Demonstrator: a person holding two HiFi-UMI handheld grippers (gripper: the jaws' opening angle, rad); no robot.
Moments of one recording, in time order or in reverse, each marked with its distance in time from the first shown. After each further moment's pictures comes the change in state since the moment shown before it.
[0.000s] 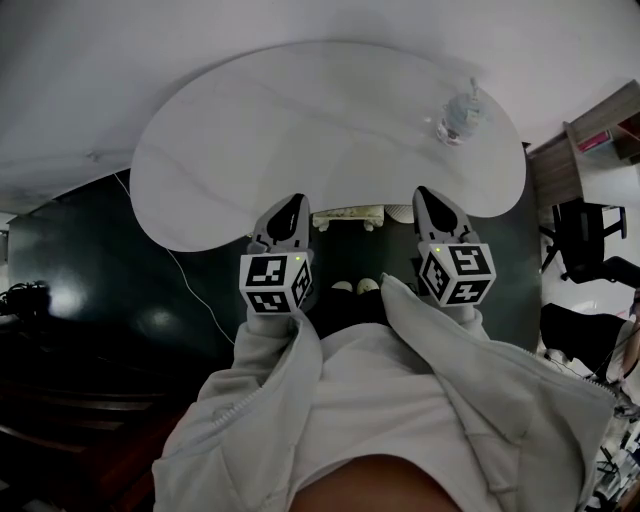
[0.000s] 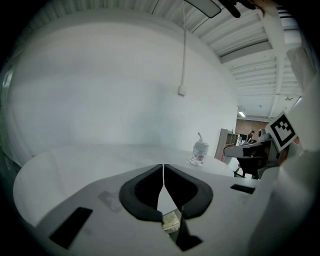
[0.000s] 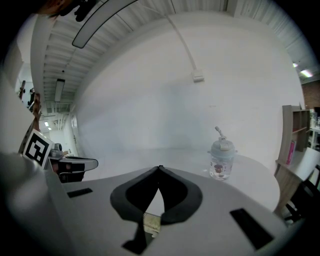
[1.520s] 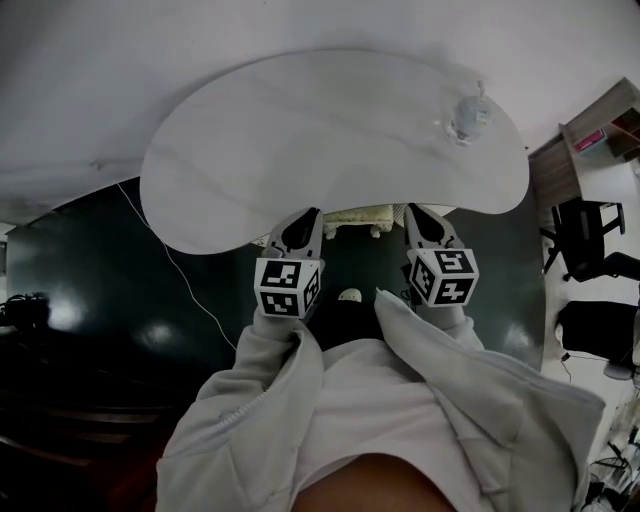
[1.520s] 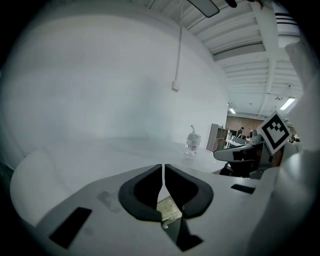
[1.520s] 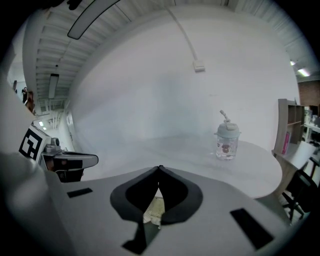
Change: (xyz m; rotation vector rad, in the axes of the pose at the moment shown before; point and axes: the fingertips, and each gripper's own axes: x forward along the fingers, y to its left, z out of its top) left arm -0.018 0.013 -0.038 0.032 0.054 -0.106; right arm 0.011 0.046 -0.054 0.034 0.081 -0.043
